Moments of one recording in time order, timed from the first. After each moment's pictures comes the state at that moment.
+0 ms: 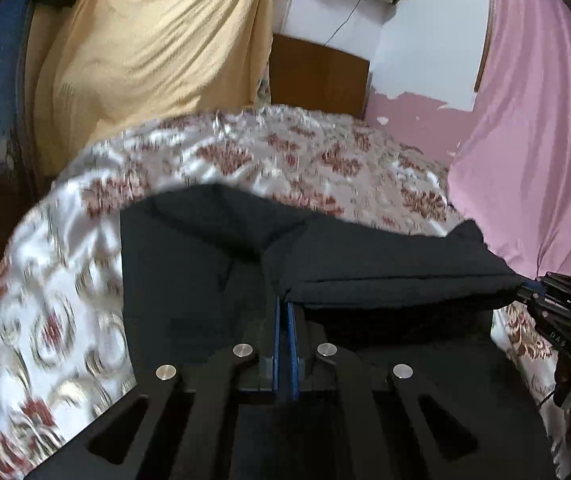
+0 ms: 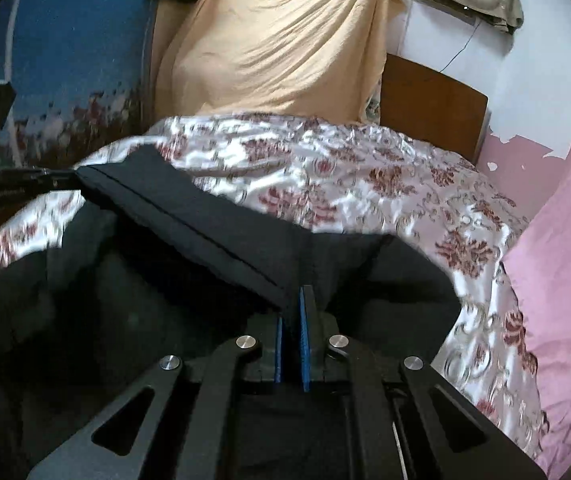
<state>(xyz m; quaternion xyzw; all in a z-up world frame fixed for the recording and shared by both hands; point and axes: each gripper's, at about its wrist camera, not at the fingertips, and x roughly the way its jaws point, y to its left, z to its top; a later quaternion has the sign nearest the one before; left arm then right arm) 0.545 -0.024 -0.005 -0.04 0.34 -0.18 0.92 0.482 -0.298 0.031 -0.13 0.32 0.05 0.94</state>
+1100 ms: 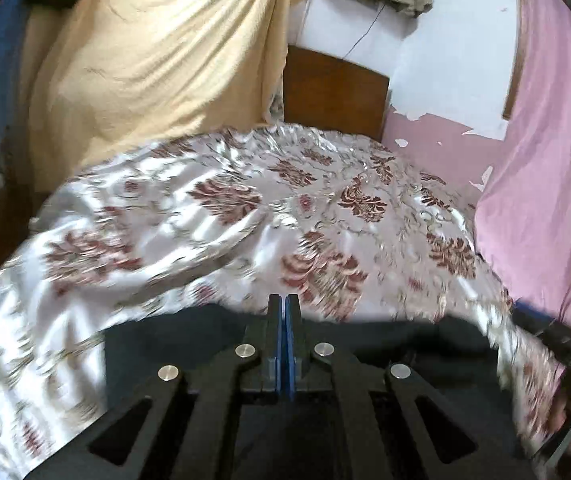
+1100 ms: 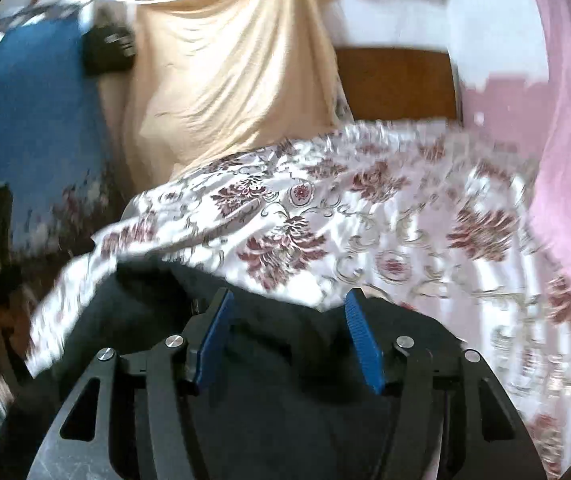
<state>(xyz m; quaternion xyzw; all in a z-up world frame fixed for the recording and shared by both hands) 0.687 -0.069 0.028 -0.06 0.33 -0.17 0.93 0.579 -0.349 0.031 0.08 0.30 0.05 0.95</state>
